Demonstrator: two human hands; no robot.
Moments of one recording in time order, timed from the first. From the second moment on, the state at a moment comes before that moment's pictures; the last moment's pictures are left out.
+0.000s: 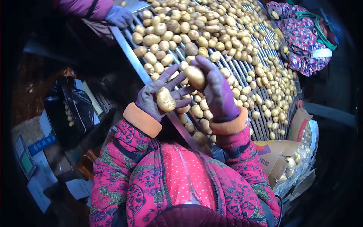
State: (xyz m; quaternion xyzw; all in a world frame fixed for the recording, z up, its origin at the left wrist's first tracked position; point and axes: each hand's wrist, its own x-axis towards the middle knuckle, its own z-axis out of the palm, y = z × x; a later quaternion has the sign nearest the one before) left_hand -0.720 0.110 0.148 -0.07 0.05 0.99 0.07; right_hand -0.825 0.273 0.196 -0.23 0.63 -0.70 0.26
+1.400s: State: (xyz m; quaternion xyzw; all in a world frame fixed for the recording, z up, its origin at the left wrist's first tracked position) left_hand -0.810 0.014 0.126 0.05 0.96 0.22 -0.15; right_hand -0.788 0.357 0.160 -0.39 0.86 -0.32 0.10
